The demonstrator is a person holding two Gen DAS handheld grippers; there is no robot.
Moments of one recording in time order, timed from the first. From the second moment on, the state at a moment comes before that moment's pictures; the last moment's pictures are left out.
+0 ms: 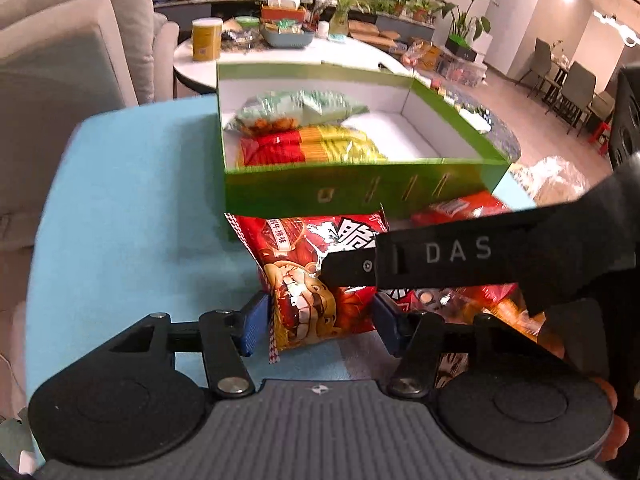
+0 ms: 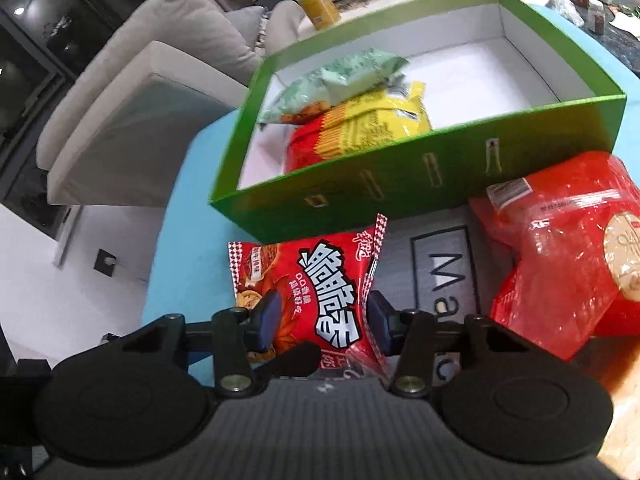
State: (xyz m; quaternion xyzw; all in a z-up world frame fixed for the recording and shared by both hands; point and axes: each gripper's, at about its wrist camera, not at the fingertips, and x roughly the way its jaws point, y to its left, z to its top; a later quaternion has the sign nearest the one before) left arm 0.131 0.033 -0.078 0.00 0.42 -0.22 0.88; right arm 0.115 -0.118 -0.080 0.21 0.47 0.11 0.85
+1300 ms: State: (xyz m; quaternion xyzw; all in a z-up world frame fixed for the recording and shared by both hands) left arm 0.167 -0.080 -0.025 0.04 0.37 -0.26 0.89; right arm 0.144 -0.218 -0.028 0.22 0.36 0.09 0.90
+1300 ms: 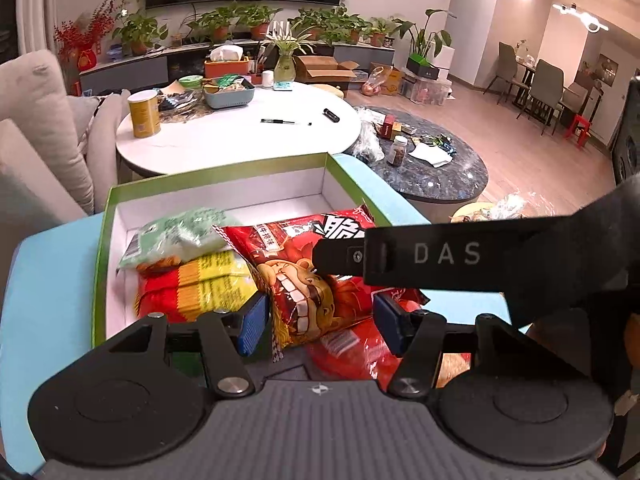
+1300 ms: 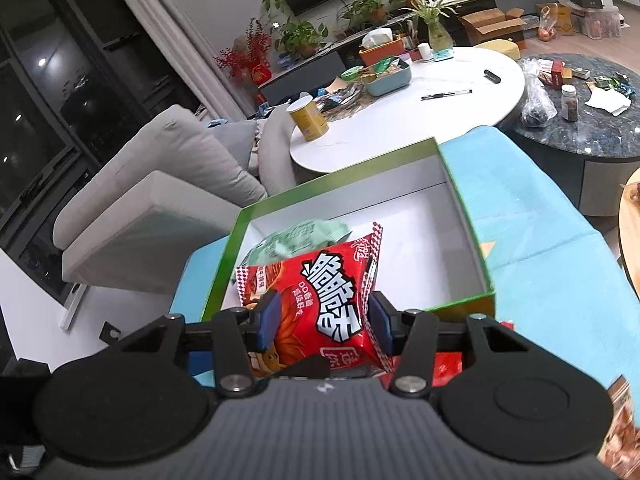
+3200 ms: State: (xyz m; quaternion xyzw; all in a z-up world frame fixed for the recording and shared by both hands) left arm 0.146 -0.106 -0.040 0.12 0.36 -0.24 0.89; right arm 0.113 -0.273 -0.052 0.22 0.38 0.04 0.90
